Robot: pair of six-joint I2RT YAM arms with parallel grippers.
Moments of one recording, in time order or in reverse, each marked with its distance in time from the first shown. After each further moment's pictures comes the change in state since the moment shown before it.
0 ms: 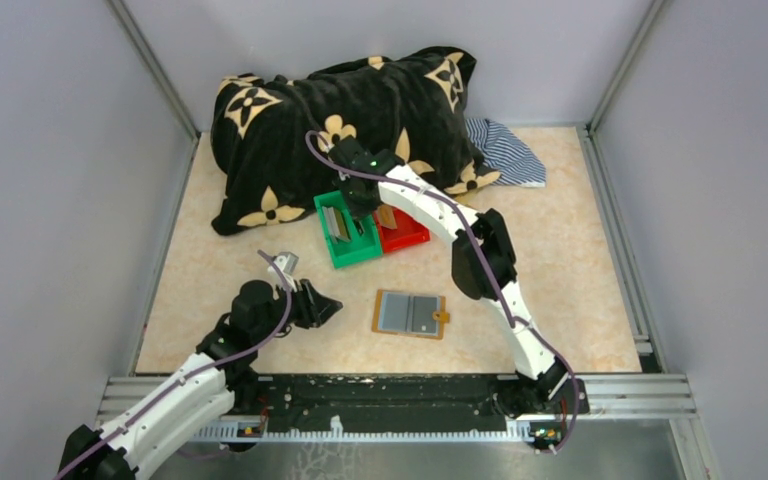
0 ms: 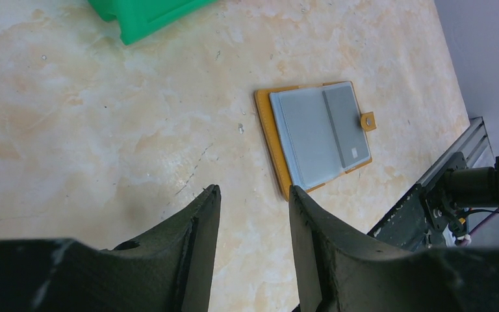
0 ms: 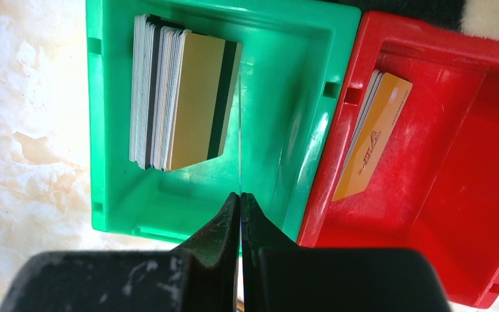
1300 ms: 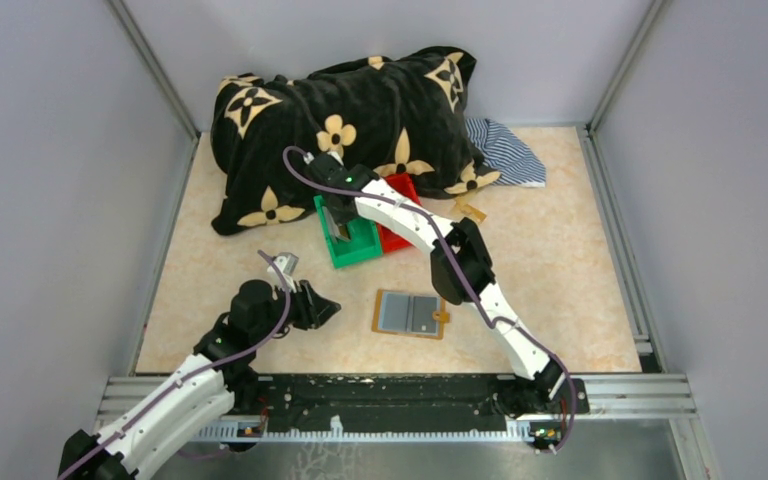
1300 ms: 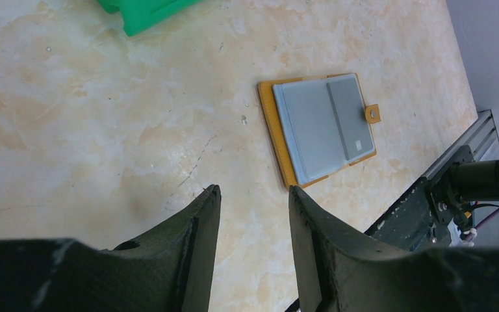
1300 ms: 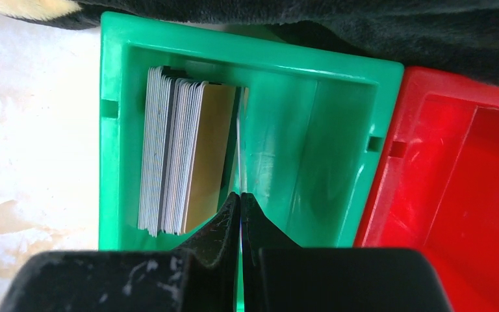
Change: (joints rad) left arm 0.000 -0.025 0.021 -0.074 0.001 0.019; right arm 0.085 0.145 0.163 0.008 0.208 0.003
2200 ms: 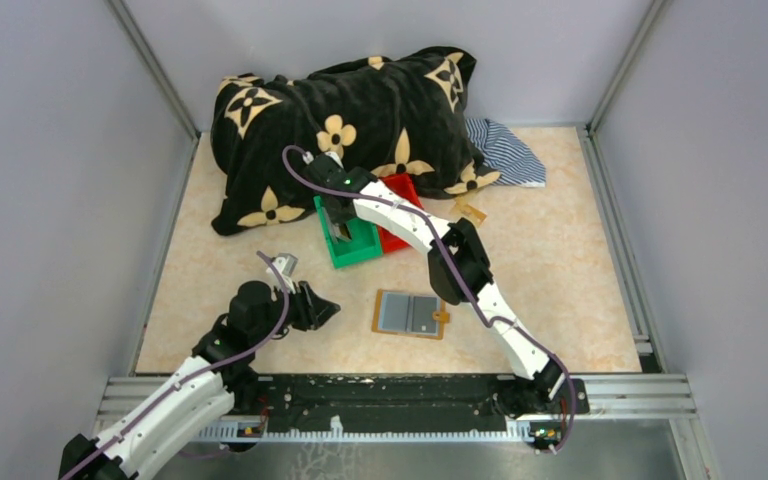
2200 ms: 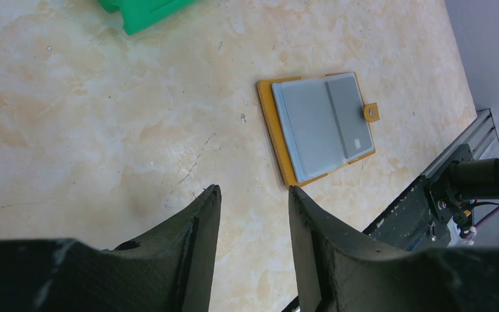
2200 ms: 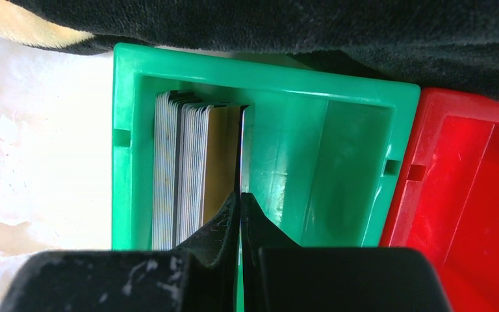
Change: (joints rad) left arm 0.000 -0.023 0.000 -0.023 0.002 0.002; right arm 0.002 0.031 0.006 0.050 0.002 0.027
